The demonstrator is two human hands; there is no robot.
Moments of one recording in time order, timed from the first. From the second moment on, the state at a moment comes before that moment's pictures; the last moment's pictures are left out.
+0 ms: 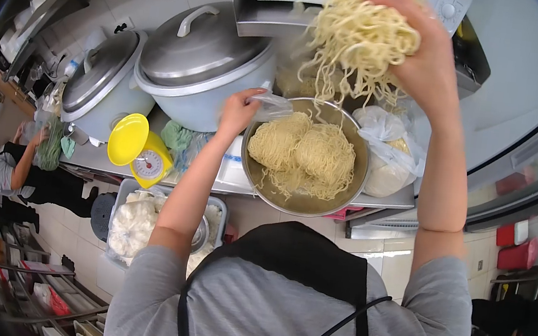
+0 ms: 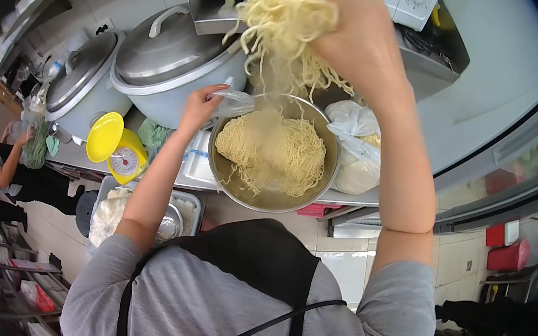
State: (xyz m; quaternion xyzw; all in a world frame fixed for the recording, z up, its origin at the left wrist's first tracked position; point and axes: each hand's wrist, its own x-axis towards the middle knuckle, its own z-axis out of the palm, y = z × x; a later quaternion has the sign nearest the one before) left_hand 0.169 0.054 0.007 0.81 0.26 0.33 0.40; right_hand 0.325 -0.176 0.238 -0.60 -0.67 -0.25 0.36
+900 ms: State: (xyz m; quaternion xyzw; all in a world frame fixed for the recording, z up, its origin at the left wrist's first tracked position) left_hand 0.235 -0.028 0.026 0.75 0.21 0.52 0.34; right_hand 0.322 -0.066 -0.020 -0.54 -0.30 0.26 0.74
